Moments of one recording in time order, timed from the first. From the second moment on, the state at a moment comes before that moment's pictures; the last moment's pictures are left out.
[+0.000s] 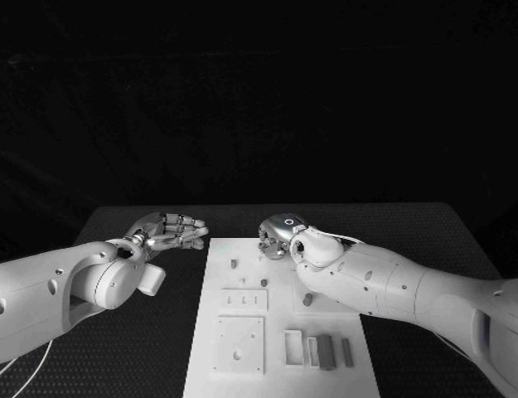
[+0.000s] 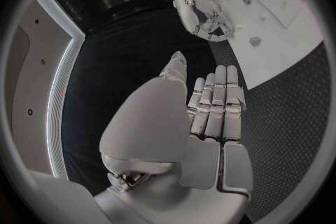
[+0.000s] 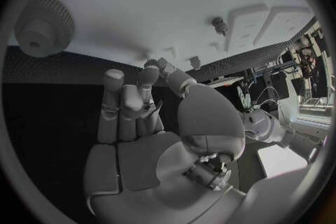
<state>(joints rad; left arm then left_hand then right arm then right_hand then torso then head) 1.29 -0.82 -0.19 1.37 -0.14 -0.26 0.19 1.58 -0.11 0.04 0.29 0.05 0.70 0.19 0.32 0.41 0.96 0.17 0.11 0.07 0.89 0.14 0.37 0.59 0.04 0.87 0.04 0.17 0.61 1.13 -0.31 -0.09 0.86 -1.75 -0.40 -0.18 1.02 -0.08 0.59 -0.28 0.09 0.90 0.12 0.26 0.54 1.37 -0.01 0.63 0.99 1.28 -0.11 1.36 0.93 0.25 1.20 -0.04 0.86 1.31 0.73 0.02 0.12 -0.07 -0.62</state>
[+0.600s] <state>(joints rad) 1.29 -0.81 -0.19 1.37 -0.14 -0.26 0.19 1.58 -0.11 0.04 0.29 0.05 0.70 0.19 0.32 0.41 0.96 0.17 0.11 0.07 0.89 0.14 0.37 0.59 0.04 0.87 0.04 0.17 0.61 1.13 -0.31 -0.09 0.85 -1.74 -0.40 -0.18 1.02 -0.08 0.59 -0.28 0.09 0.90 0.12 0.25 0.53 1.37 0.00 0.63 0.99 1.27 -0.11 1.36 0.93 0.25 1.20 -0.04 0.86 1.31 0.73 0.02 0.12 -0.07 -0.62</state>
